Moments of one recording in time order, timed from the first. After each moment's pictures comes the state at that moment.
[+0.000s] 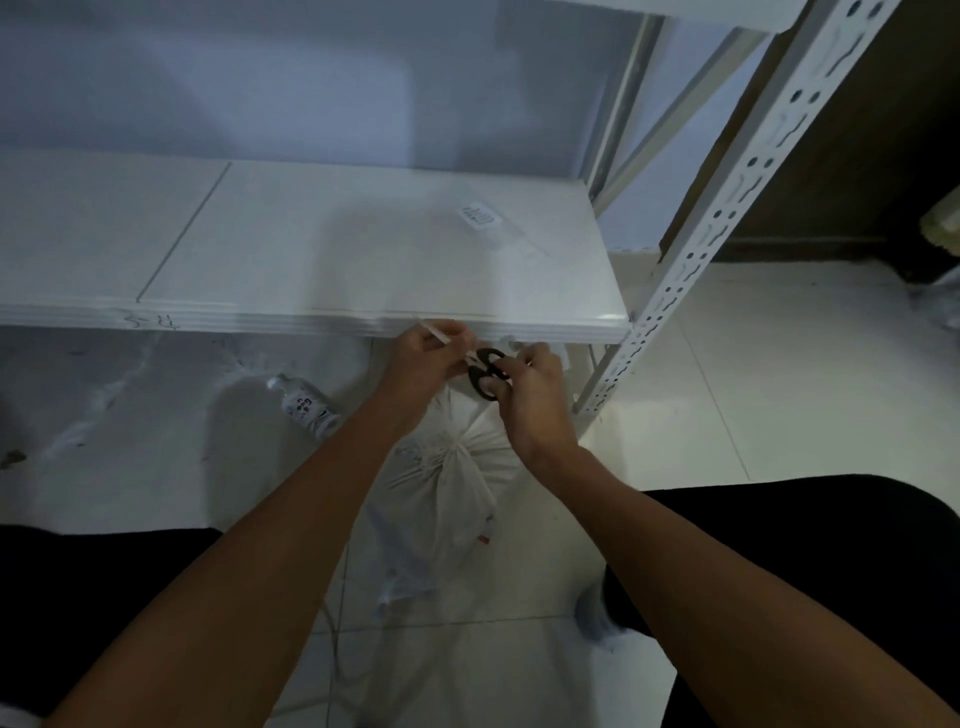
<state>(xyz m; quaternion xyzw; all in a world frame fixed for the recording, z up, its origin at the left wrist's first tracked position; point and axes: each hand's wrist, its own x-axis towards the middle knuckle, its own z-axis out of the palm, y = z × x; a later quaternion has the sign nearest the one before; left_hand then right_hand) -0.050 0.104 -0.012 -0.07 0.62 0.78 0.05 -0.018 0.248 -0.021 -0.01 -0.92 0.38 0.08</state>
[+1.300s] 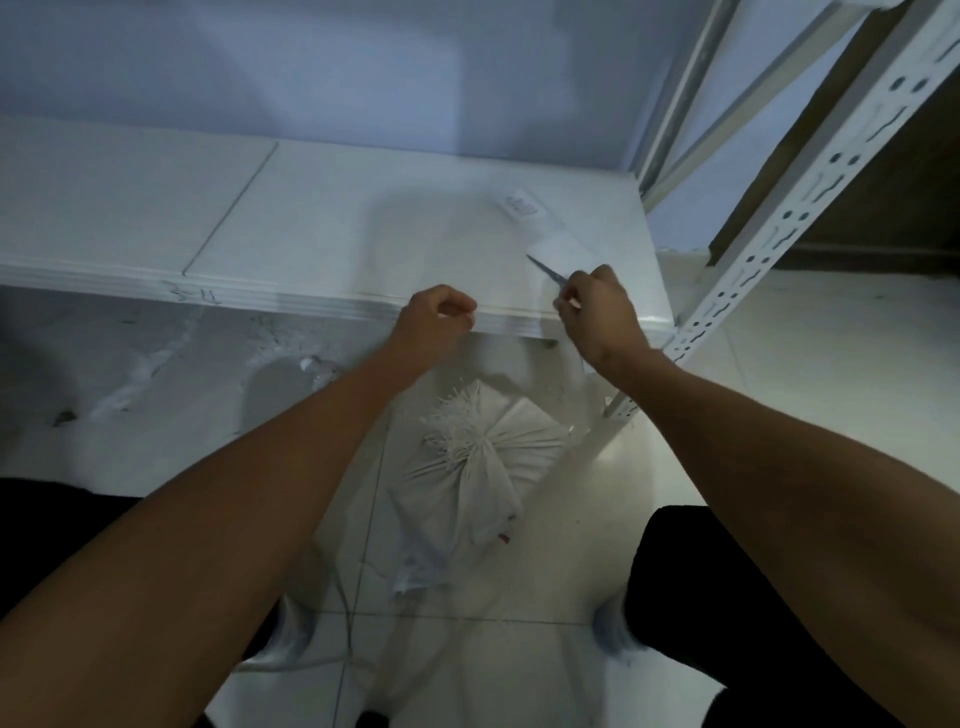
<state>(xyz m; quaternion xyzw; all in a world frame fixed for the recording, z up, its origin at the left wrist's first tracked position) -0.086 0.064 -0.013 -0.06 0.82 0.57 -0.01 -0.116 0.283 0.012 0.08 -0.97 0.24 0.06</state>
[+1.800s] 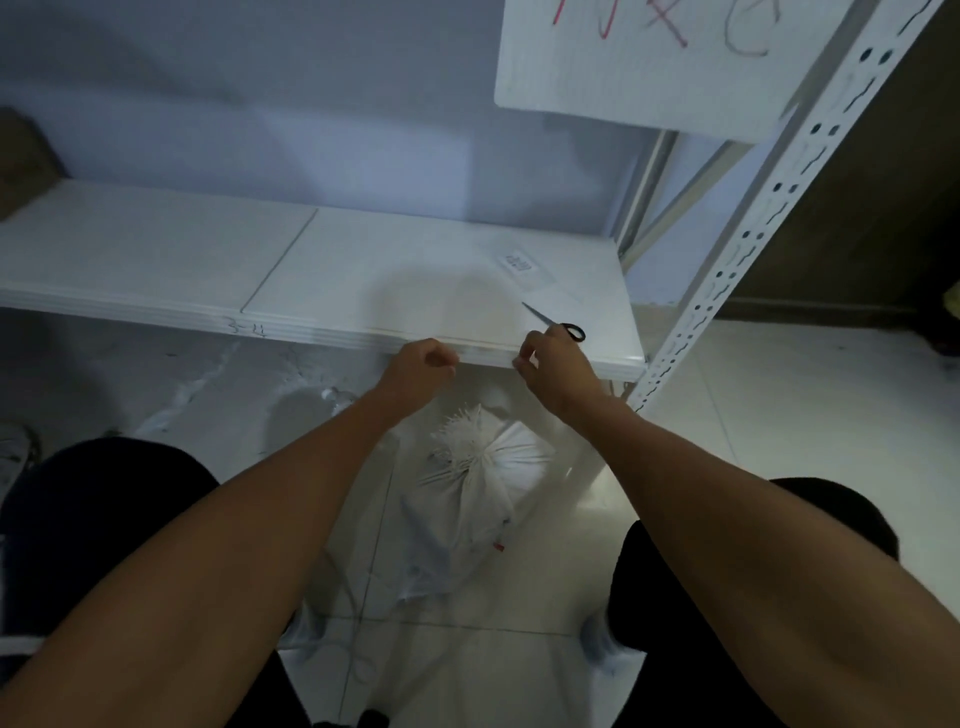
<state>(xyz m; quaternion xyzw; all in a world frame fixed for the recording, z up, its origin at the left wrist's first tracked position) -0.019 0.047 0.031 -0.06 0.85 0.52 0.01 -0.040 0.254 0.059 0.14 -0.97 0.22 0.00</state>
